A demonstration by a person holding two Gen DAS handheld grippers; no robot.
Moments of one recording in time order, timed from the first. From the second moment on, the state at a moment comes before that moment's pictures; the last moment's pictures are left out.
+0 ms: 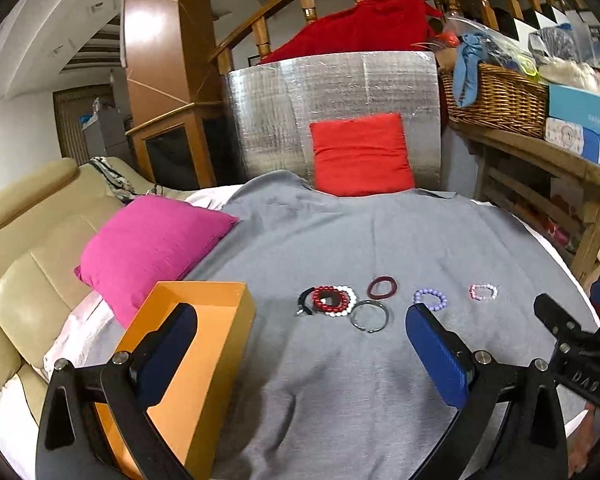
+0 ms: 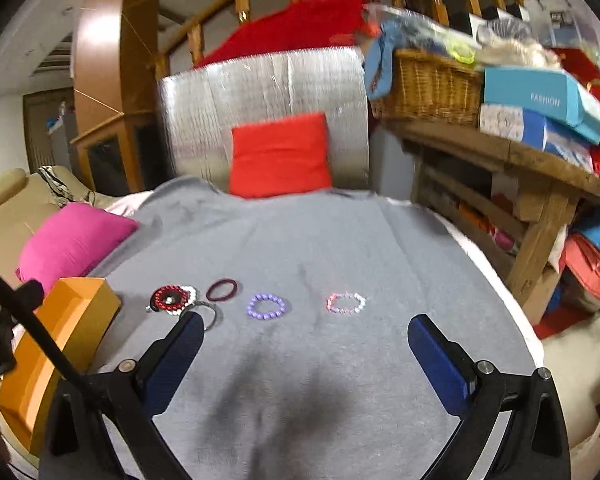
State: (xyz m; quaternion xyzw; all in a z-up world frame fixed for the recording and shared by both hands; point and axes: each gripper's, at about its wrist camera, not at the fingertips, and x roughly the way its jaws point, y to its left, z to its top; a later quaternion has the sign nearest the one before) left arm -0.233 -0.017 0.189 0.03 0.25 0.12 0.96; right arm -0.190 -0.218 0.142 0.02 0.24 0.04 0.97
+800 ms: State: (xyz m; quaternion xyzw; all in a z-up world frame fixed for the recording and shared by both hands) left arm -0.218 0.013 0.174 0.01 0.25 0.14 0.96; right arm -0.168 -0.201 0.119 0.03 0.27 0.07 0.96
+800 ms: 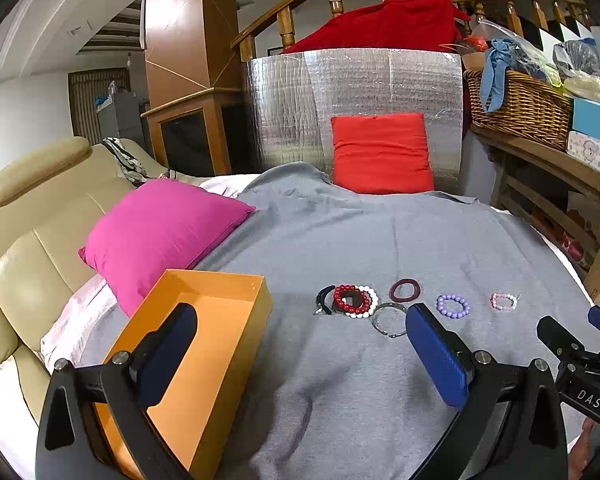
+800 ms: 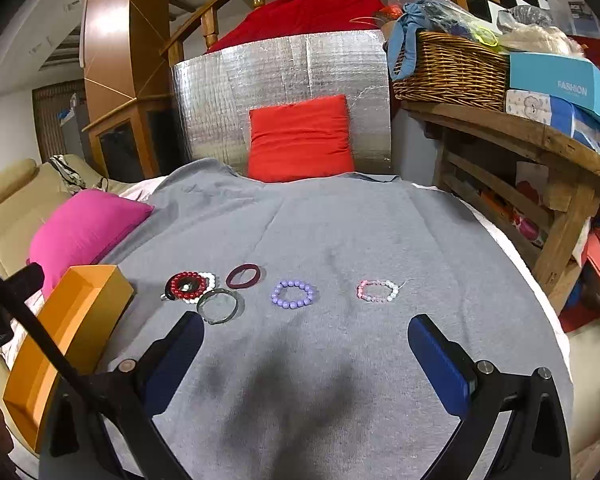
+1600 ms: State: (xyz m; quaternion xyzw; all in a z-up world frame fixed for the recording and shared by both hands) left arm -0.189 -0.005 0.151 0.02 0.29 0.11 0.95; right arm -0.158 -0.215 0.113 0.03 0.29 0.06 0.96
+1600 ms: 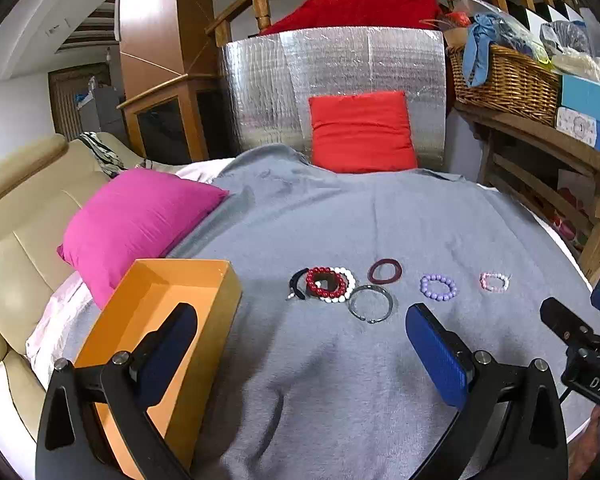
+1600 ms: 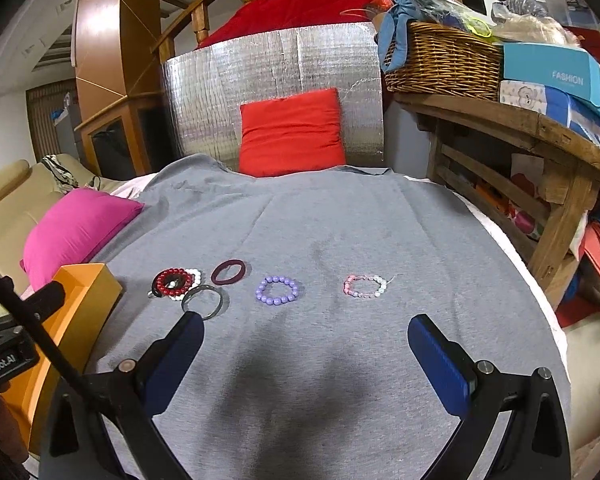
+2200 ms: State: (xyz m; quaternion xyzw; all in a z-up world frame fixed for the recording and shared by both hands) left arm -0.144 0.050 0.088 -0.04 0.40 0.09 0.91; right arm -0.073 -0.214 0.056 0.11 0.42 0.14 0.89
